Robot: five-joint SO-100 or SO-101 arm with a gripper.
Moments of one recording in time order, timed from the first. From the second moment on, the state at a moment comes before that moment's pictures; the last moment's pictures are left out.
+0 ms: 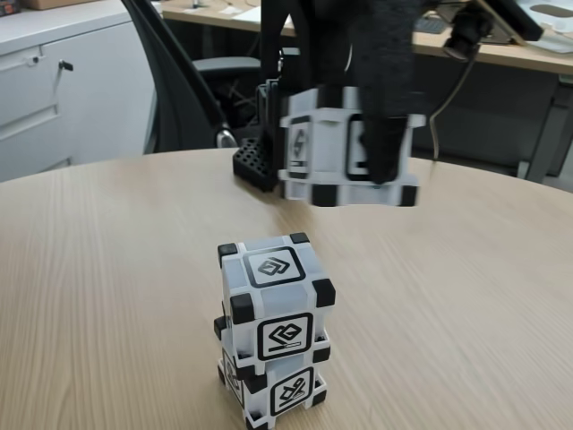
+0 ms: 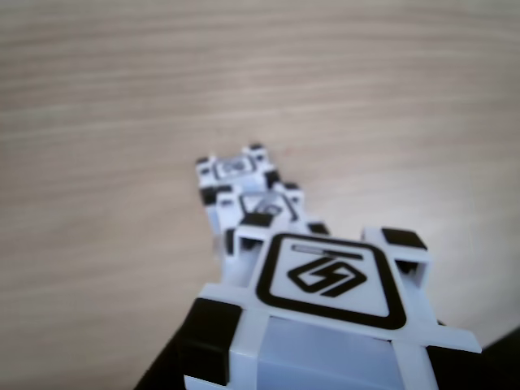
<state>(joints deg) 7.4 94.2 71.0 104.2 -11.3</state>
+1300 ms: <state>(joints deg) 17.2 91.8 70.9 99.3 -15.7</state>
